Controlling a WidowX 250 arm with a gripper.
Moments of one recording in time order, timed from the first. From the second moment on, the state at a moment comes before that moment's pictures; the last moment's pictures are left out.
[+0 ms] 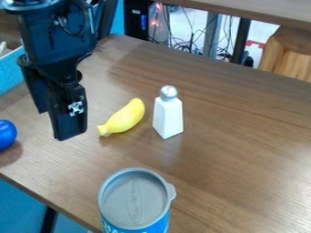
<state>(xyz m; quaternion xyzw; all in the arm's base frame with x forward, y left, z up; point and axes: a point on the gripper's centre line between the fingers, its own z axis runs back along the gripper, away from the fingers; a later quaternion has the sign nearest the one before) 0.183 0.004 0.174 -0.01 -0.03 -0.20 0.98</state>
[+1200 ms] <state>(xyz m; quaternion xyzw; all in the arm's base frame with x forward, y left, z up) 0.113 -0.049 0.118 -0.06 0.12 -0.24 0.96</state>
